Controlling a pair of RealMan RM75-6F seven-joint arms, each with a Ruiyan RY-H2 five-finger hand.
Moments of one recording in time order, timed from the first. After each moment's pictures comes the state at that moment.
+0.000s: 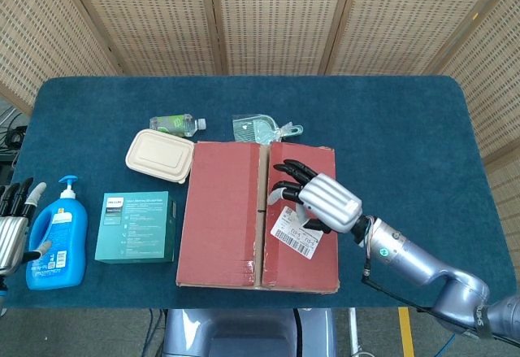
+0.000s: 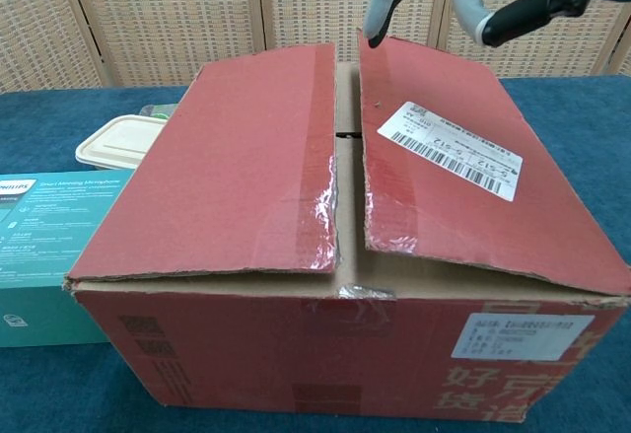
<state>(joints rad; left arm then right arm) -0.13 -1.05 -0.07 -1.76 1.36 1.41 0.35 0.77 -1.07 0.20 -1.79 -1.71 0.96 0.39</state>
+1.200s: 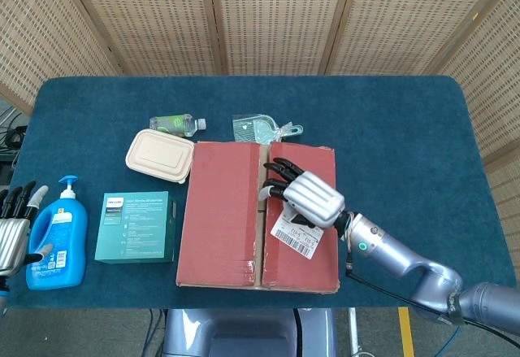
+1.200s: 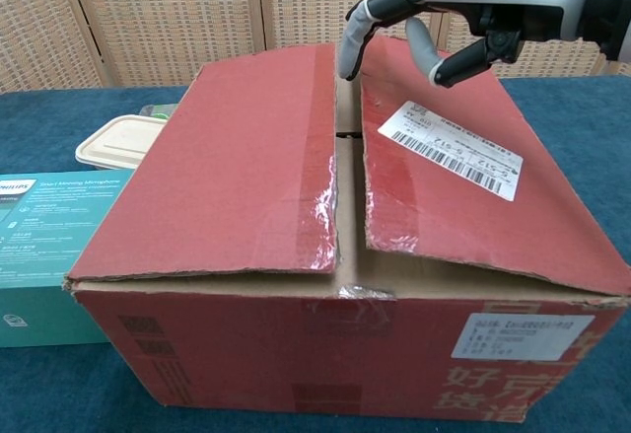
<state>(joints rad) -0.14 -1.06 -0.06 -1.75 1.34 1.39 0.33 0.84 -1.18 0.17 -1.71 -1.62 0.94 0.23</state>
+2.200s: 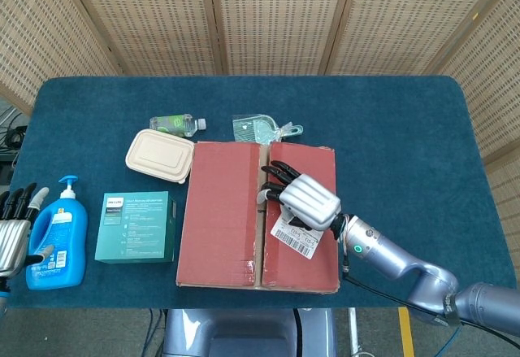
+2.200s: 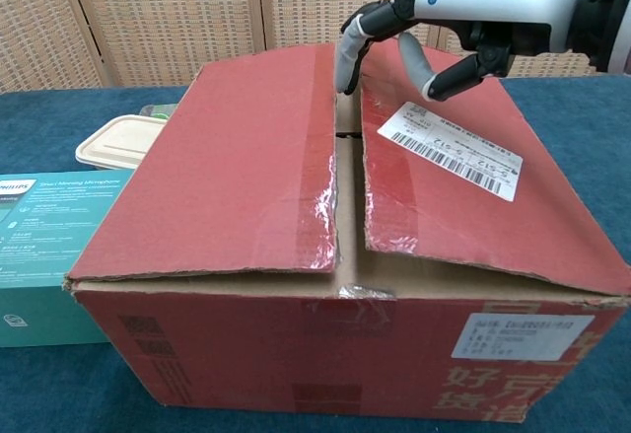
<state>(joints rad) -0.14 -1.07 -0.05 -1.74 1.34 1.39 0.32 0.86 -1.20 0.15 -1.72 -1.57 0.93 0.14</state>
